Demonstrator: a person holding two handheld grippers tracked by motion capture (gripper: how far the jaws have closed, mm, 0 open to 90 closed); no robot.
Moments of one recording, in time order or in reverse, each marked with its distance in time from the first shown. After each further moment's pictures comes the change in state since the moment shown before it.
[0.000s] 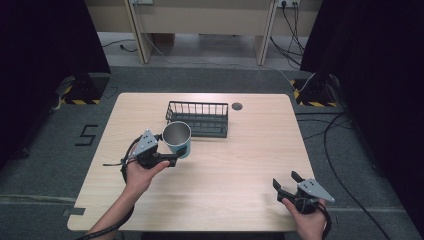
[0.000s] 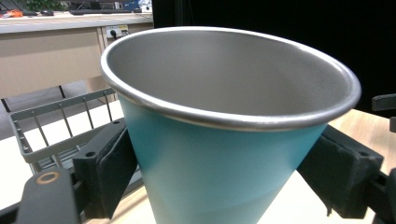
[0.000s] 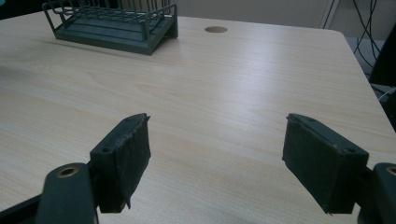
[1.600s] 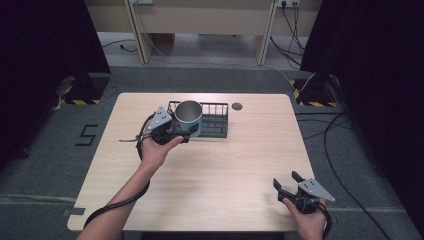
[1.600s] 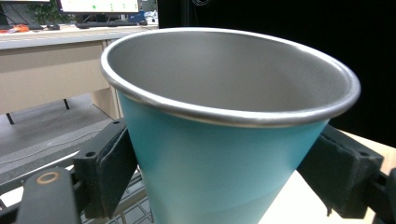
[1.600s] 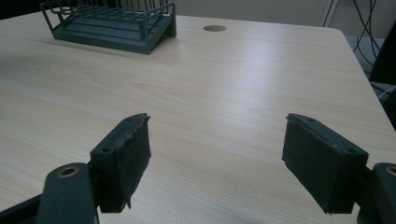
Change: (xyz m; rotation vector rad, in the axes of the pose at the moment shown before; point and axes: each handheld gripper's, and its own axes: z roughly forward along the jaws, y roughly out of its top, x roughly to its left) left arm 0.021 0.041 0.057 -0.036 0.019 -0.005; right arm -0.002 -0.001 0.001 0.002 -0.002 0.007
